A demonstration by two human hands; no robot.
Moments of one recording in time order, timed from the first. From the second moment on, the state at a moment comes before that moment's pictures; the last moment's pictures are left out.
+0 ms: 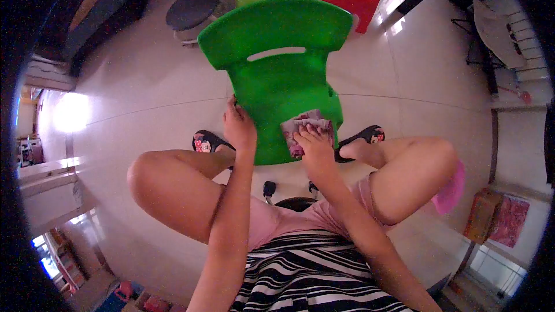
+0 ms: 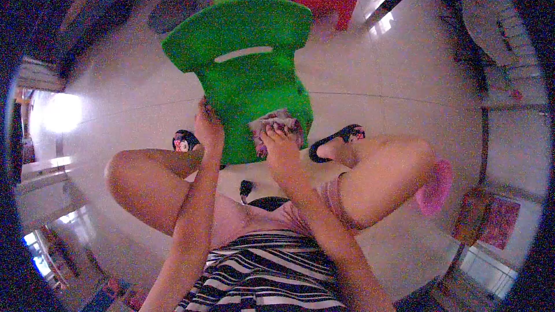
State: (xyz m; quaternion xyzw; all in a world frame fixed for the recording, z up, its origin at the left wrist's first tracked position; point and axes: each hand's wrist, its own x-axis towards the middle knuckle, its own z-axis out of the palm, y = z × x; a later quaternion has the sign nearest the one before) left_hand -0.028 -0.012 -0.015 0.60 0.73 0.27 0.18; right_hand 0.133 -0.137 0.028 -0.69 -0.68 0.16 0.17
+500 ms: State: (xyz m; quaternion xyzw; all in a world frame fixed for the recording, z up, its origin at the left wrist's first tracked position) left_hand -0.062 0.058 -0.008 0.39 0.54 0.56 0.50; right_hand 0.141 -0.134 0.054 -0.72 -0.57 0.27 0.30
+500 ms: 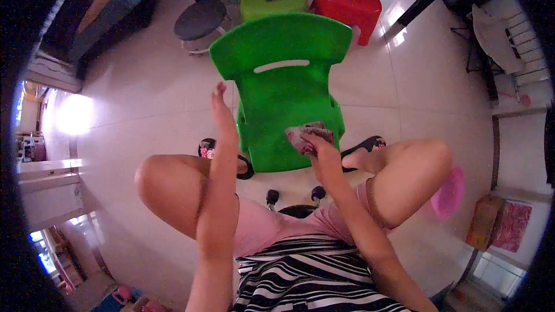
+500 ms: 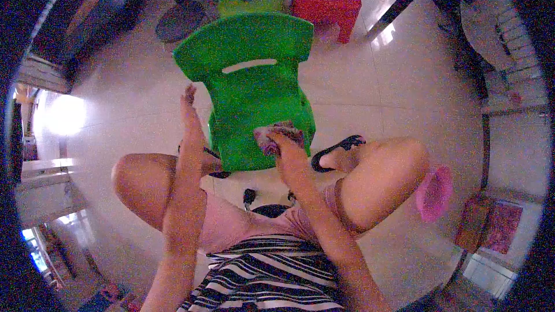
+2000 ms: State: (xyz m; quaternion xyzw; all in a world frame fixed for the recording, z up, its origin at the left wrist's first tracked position) left_hand -0.044 0.129 0.125 0.35 0.48 0.50 0.63; right_hand 0.207 0.083 0.160 -0.66 -0.65 -0.21 0.31
